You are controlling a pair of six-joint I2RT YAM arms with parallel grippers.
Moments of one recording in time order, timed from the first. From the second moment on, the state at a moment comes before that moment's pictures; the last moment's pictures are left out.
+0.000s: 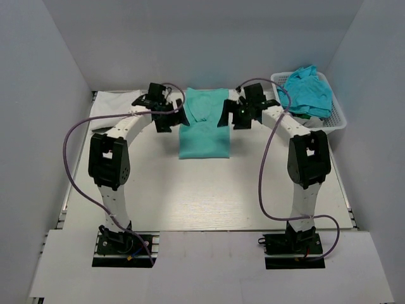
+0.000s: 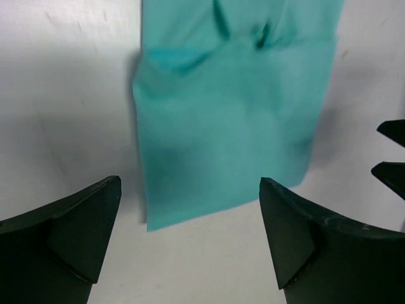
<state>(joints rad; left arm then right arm) -0.25 2.01 1.71 -0.59 0.25 -0.50 0.34 2.03 1.70 -0.49 -0.38 0.35</state>
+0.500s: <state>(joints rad) -0.35 1.91 1.29 -0.57 0.23 -0.47 0.37 1.91 1.26 -0.47 -0.39 0.42</state>
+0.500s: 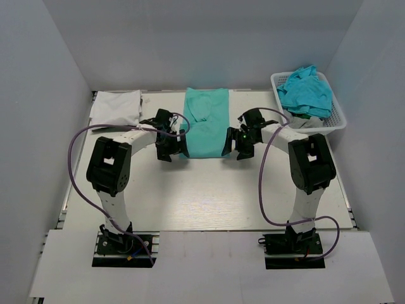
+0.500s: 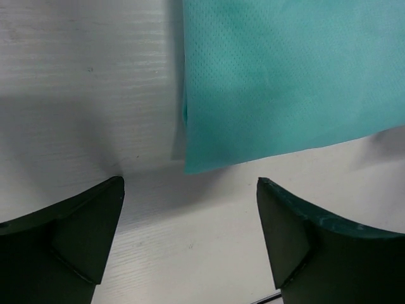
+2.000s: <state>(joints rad) -0.46 1.38 1.27 -1.13 0.47 -0.53 0.47 1.40 1.06 -1.06 -0.84 0.34</state>
